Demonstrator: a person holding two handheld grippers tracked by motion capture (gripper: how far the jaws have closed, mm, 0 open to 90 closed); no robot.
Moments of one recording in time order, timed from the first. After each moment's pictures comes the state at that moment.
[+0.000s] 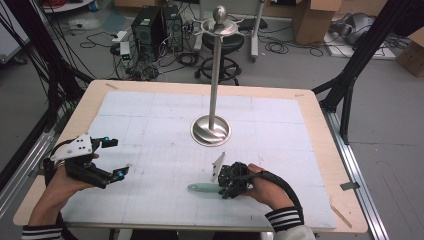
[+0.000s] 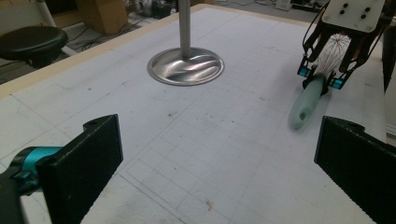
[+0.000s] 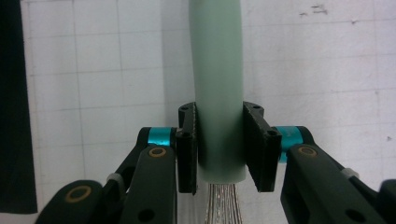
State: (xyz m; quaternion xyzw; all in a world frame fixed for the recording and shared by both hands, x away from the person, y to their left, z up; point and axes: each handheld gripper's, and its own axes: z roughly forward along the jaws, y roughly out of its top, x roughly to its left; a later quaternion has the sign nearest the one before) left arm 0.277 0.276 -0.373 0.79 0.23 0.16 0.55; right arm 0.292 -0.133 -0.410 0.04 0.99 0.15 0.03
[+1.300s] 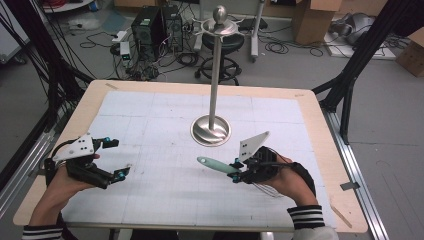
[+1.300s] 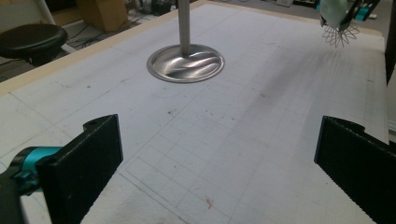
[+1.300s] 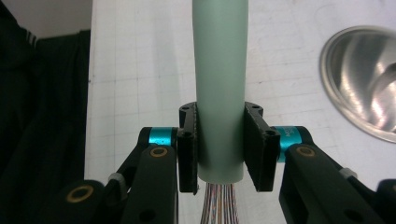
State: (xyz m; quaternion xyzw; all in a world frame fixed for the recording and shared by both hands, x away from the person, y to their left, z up) left arm 0.277 0.274 -0.374 0.80 0.23 0.16 0.54; right arm 0.297 -0.193 -0.344 0.07 0.94 0.34 0.05
